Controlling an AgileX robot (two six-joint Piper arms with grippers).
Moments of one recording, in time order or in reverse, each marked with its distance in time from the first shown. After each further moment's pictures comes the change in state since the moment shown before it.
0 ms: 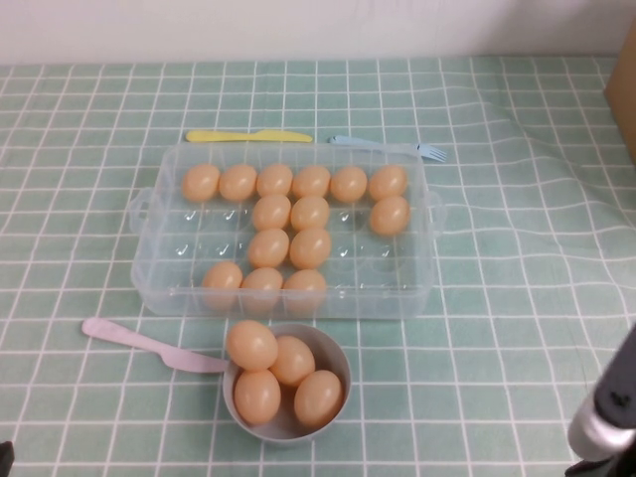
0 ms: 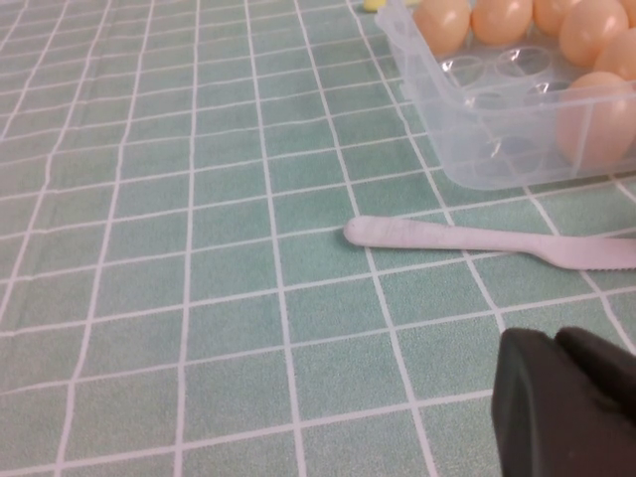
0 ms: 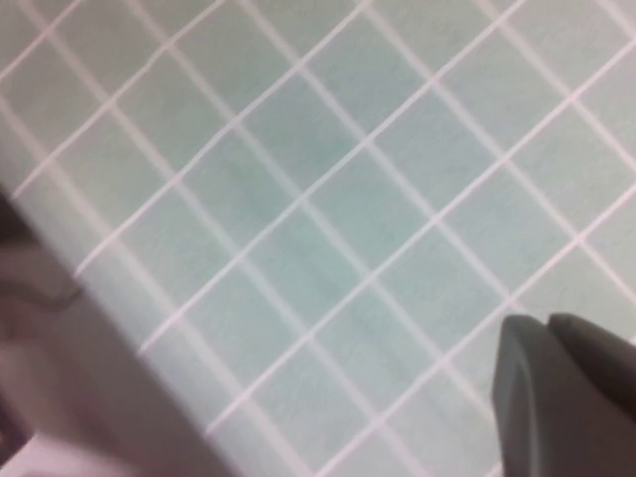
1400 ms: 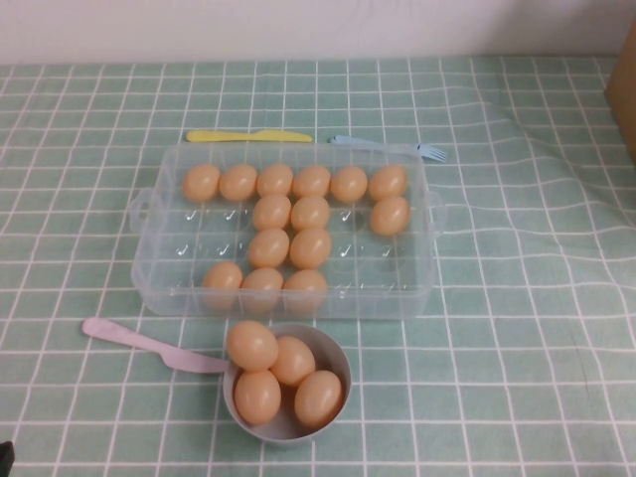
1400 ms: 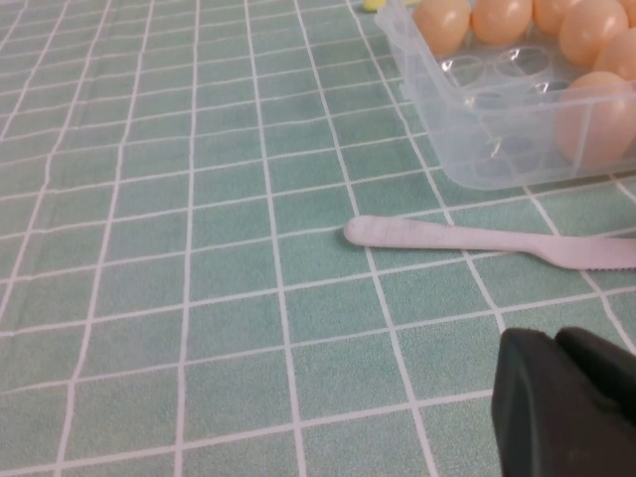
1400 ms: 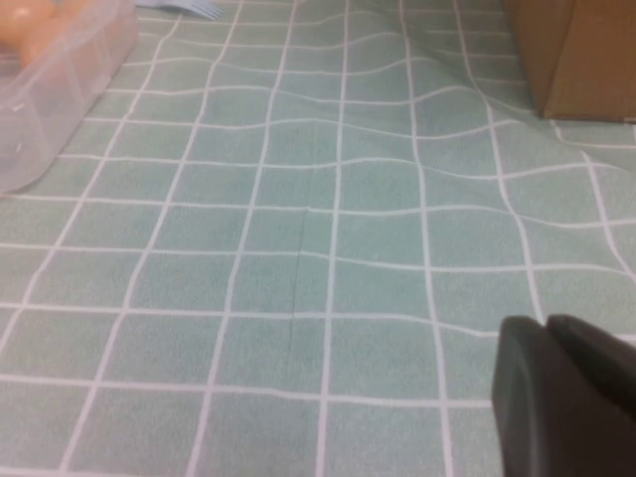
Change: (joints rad) right arm -0.764 -0.938 0.809 0.003 -0.640 -0.019; left arm 0.000 0.000 0.000 0.000 0.000 0.000
